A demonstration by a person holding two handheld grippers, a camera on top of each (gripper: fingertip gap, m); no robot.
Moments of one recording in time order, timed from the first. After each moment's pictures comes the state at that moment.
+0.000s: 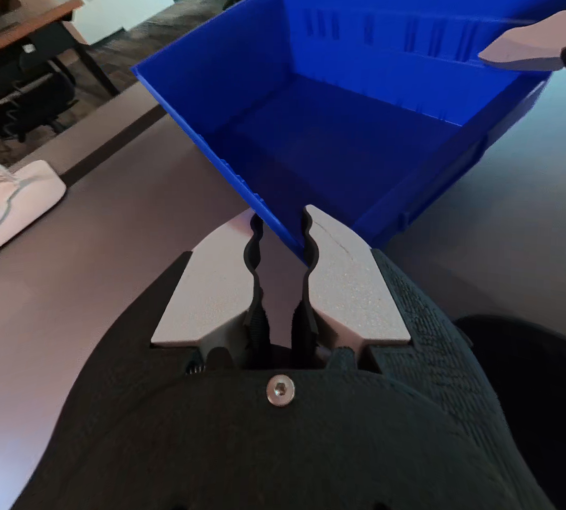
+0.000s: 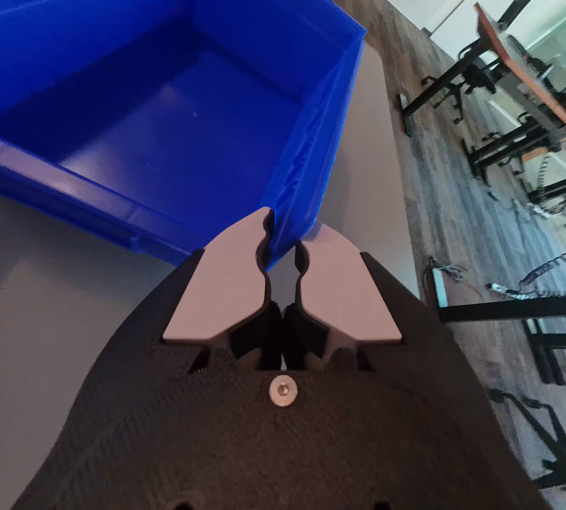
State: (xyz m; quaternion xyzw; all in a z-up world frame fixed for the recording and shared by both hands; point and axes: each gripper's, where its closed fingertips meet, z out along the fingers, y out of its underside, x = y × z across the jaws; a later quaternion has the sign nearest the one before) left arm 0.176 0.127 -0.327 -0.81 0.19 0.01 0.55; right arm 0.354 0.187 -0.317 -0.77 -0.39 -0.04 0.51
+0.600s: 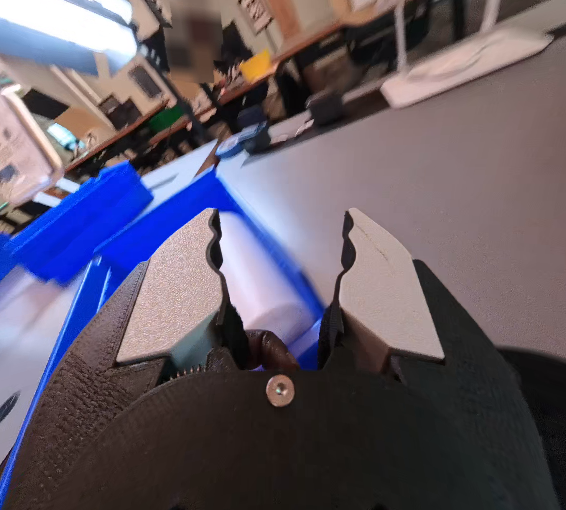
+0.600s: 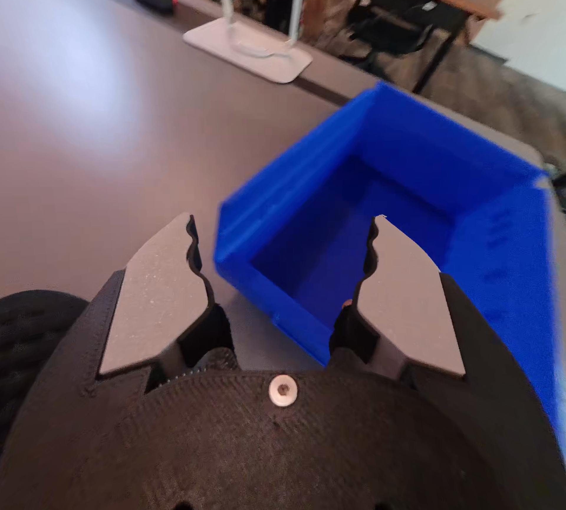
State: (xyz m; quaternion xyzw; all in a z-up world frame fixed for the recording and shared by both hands) left arm -0.185 -0.144 -0.257 -0.74 -0.10 0.37 0.55; right arm 0.198 0.119 -0.288 -0.71 -0.44 0.18 0.52
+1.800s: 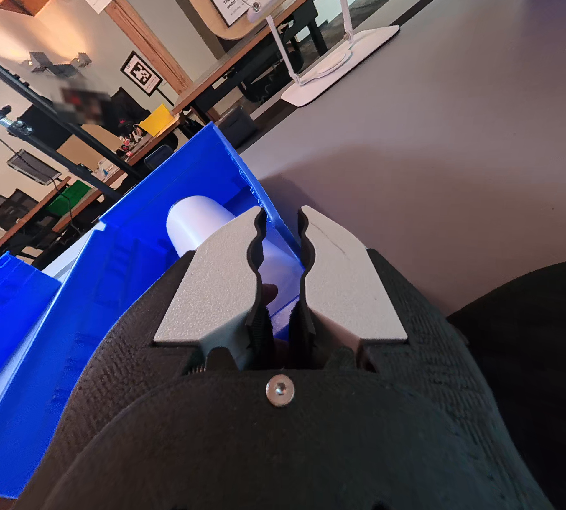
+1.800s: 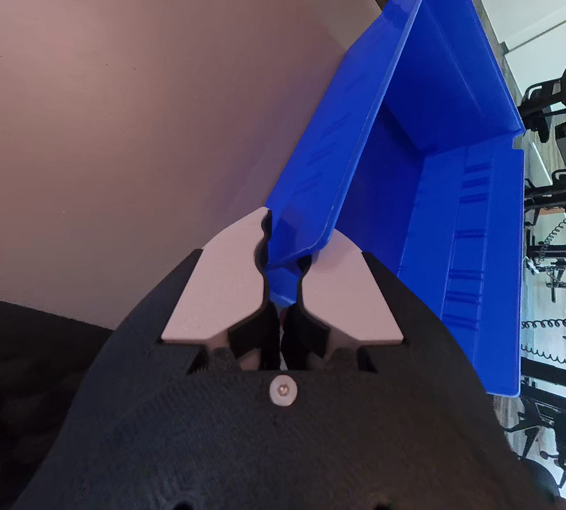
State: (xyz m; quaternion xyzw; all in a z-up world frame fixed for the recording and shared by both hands) left arm -0.187 -0.116 -0.311 -0.77 0.09 0.28 0.57; right arm 0.178 0.115 -0.356 -0.74 -0.52 -0.08 0.42
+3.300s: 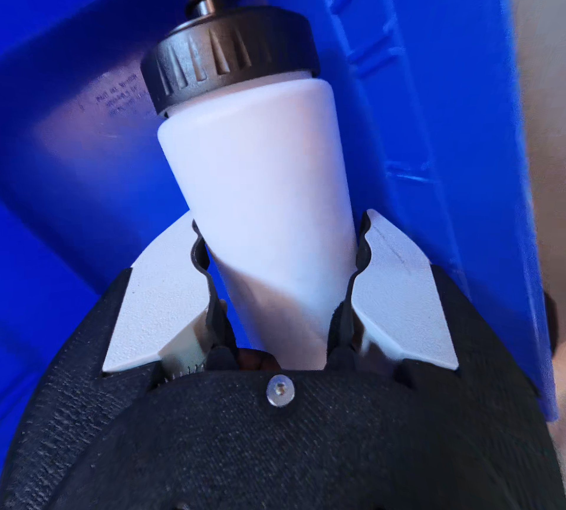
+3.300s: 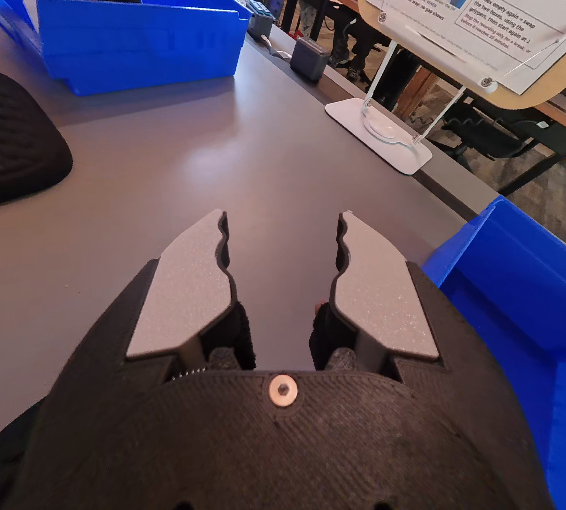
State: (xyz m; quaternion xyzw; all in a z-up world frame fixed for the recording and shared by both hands) left arm -0.288 -0.079 -0.376 -0.99 -0.07 -0.07 0.13; right arm 0.081 0.030 -0.284 -0.58 -0.57 0.26 0.52
